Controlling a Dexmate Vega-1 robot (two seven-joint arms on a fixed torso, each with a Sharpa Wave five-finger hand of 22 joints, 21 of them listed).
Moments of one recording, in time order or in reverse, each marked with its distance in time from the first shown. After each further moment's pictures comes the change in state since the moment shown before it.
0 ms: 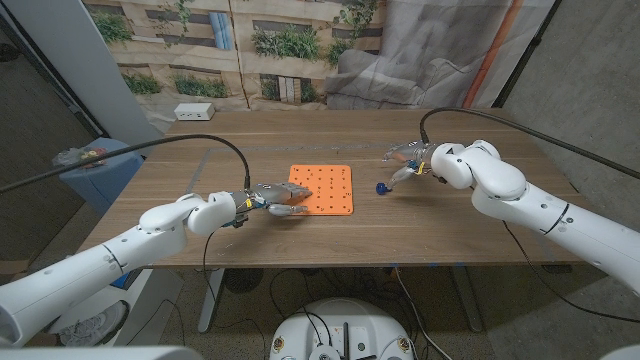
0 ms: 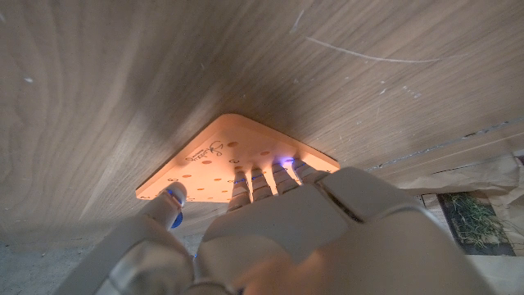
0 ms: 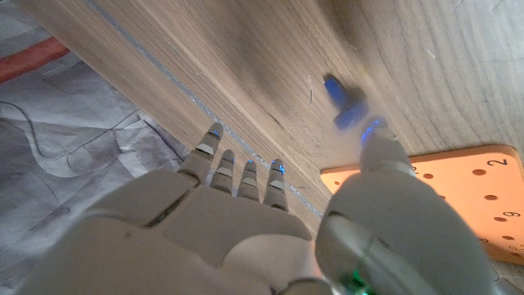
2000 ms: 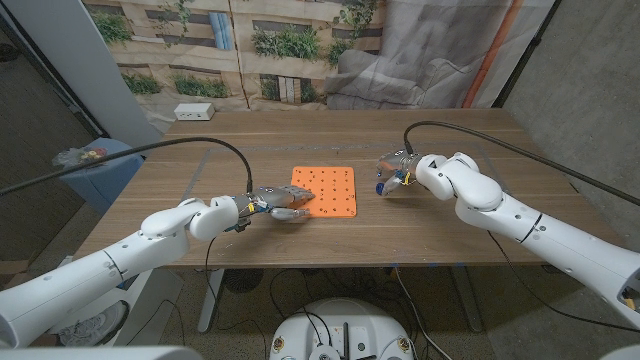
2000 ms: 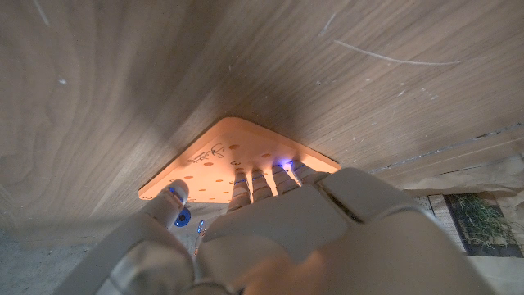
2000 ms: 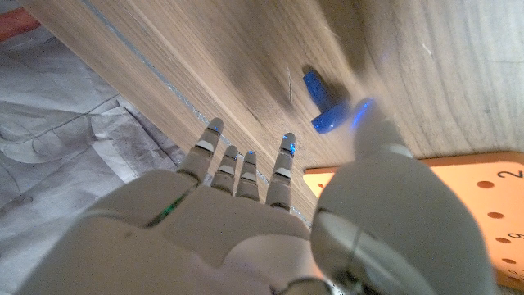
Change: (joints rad) left arm 0.028 0.005 0.005 -0.029 0.006 0.019 -0.004; left_hand 0.007 0.004 0.033 -0.008 0.000 0.010 0.004 -0.004 0.000 0.003 0.000 -0.005 0.000 0.007 -0.004 -0.005 0.000 0.012 0.002 -0.003 -0.001; right arm -0.010 0.095 -0.042 0.095 -0.124 0.050 -0.047; right_hand 0.135 -0.012 0.040 0.010 -0.016 0.268 0.003 0.144 0.033 0.067 0.012 0.031 0.019 0.048 -0.026 0.025 0.009 0.030 -0.024 -0.007 0.000
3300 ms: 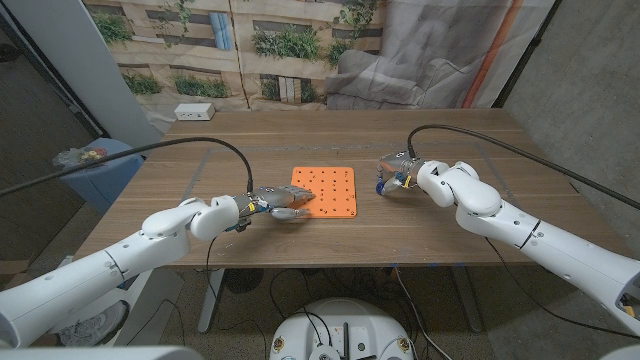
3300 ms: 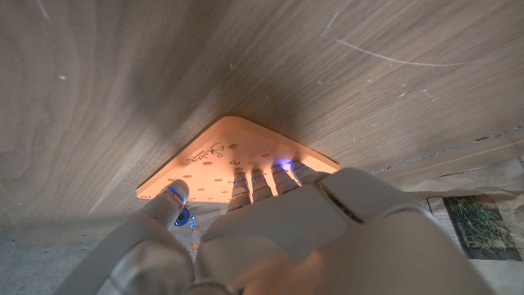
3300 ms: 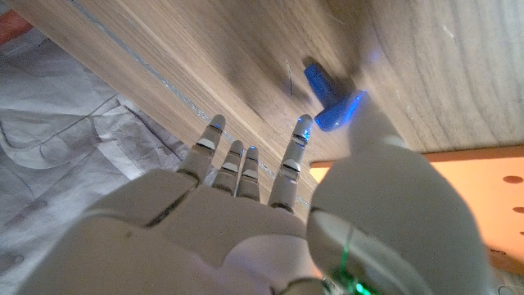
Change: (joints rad) left arm -0.006 -0.007 0.004 0.002 -0.009 0.010 -0.011; left_hand 0.000 0.000 0.009 -0.004 -0.006 0.011 0.000 0.003 0.000 0.000 0.000 0.003 0.000 0.002 0.002 -0.003 0.005 0.011 0.000 -0.004 -0.001; right arm -0.029 0.008 0.007 0.049 0.048 -0.009 -0.142; right_hand 0.093 0.000 0.016 0.000 -0.018 0.225 -0.072 0.112 0.002 0.072 -0.036 0.013 0.005 0.056 -0.042 0.030 0.014 0.061 -0.032 0.000 0.000
